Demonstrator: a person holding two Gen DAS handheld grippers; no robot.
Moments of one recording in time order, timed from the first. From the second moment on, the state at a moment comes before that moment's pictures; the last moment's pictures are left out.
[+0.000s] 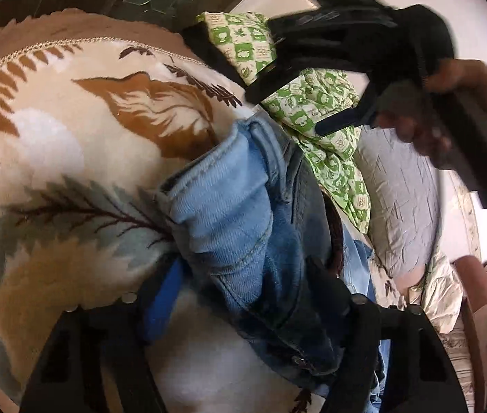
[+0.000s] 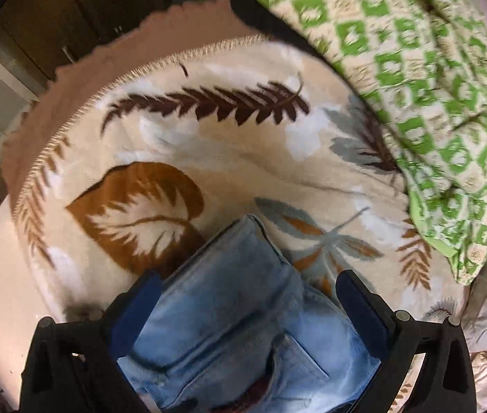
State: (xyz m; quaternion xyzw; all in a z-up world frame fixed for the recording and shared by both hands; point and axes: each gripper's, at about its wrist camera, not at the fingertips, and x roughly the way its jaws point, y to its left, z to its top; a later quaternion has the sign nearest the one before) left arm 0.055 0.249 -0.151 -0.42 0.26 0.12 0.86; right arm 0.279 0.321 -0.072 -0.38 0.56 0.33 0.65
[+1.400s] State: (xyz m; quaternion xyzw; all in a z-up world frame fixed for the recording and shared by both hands) left arm 0.126 -0.114 -0.139 0.17 0.38 -0.13 0.90; right arm 0.332 -0.189 -0.135 0.03 0.56 0.30 0.77
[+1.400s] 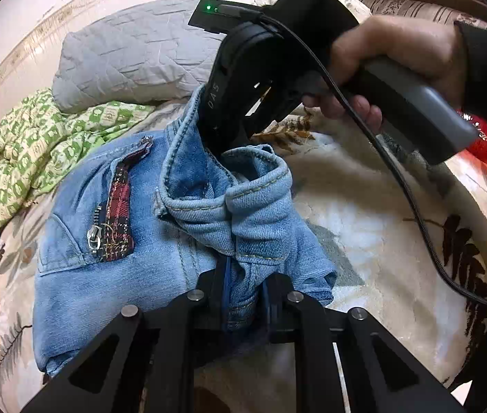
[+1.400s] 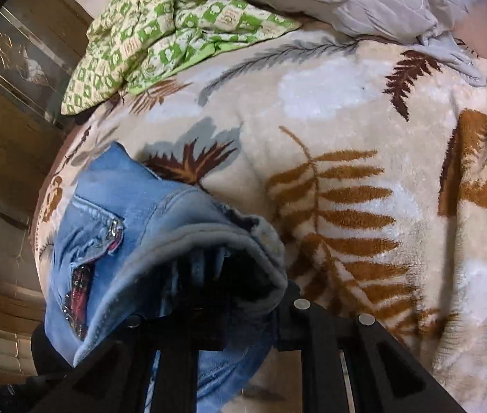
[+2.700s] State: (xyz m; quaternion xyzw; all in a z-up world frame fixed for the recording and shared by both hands) left arm 0.237 0.080 -0.075 -0.19 0.46 -0.14 0.85; right arm 0.201 -0.220 -0.058 -0.02 0.42 0.28 0.86
